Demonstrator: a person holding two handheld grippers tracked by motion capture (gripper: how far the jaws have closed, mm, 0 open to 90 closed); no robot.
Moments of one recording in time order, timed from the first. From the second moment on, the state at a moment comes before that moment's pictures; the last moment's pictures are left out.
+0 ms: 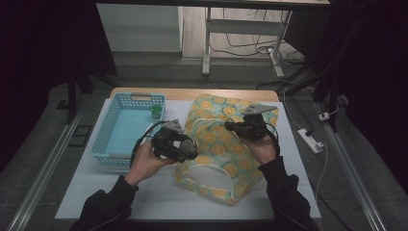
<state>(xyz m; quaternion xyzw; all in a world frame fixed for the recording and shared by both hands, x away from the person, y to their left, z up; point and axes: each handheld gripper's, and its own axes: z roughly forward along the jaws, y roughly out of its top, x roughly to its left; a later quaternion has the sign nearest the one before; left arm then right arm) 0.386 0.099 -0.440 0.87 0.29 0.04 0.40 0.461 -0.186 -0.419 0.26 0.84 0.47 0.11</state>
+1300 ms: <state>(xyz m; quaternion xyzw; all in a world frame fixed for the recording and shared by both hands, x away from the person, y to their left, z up) 0.453 0.021 -0.484 0.87 0.30 0.05 0.39 0.456 -0.175 -0.421 0.24 0.85 0.46 0.11</state>
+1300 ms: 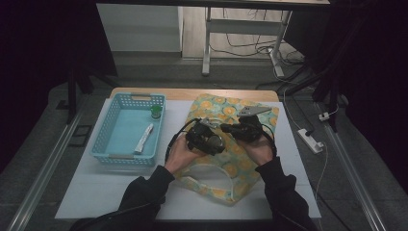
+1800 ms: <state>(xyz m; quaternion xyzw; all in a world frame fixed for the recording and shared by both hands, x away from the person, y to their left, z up) 0.470 0.020 -0.506 0.86 0.32 0.09 0.39 0.460 -0.172 -0.430 0.25 0.85 0.45 0.11</state>
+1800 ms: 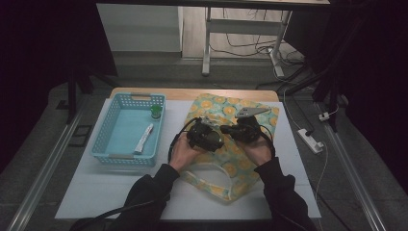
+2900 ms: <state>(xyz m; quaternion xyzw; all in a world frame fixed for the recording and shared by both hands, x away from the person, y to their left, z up) 0.454 0.026 -0.487 0.86 0.32 0.07 0.40 0.465 -0.177 -0.434 0.26 0.85 0.45 0.12</state>
